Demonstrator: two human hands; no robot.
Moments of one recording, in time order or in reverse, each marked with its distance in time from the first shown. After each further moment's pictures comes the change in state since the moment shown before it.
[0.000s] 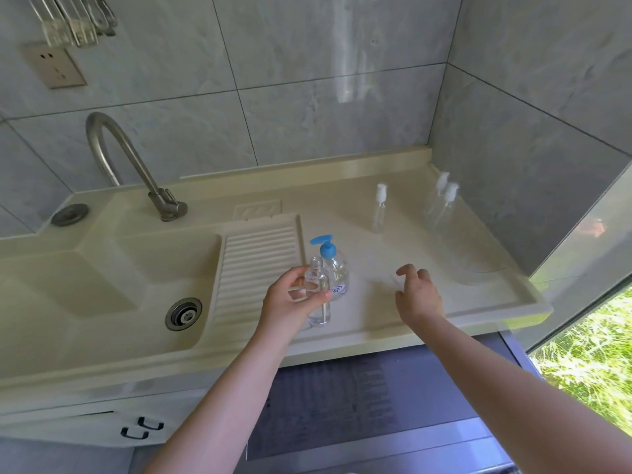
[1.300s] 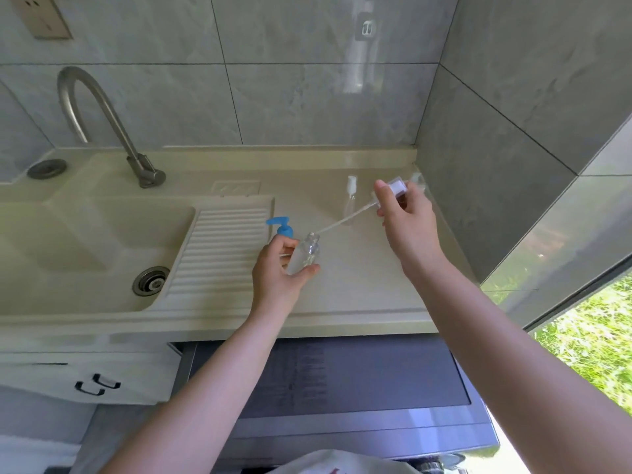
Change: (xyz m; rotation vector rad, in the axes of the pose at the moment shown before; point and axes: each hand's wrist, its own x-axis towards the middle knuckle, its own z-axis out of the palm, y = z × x) left_hand 0.000 0.008 0.091 0.174 0.302 0.202; right_hand -0.017 -0.038 -0.163 0.893 0.126 -0.203
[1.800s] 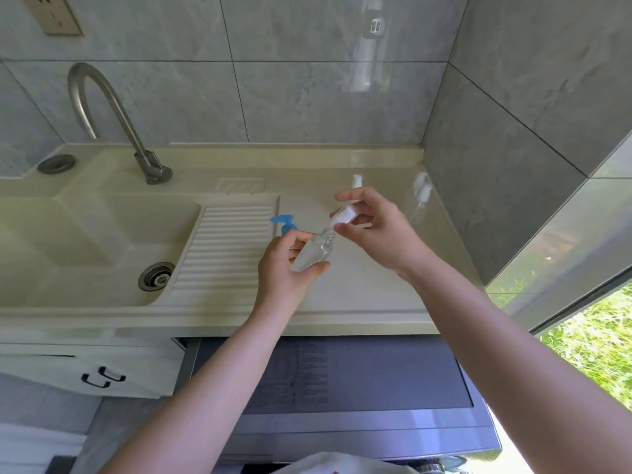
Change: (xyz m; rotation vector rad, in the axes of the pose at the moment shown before) left_hand -0.005 0.019 -0.004 0.007 -0.042 0.061; right_hand -0.001 0.006 0.013 -0.220 -0.445 -0.186
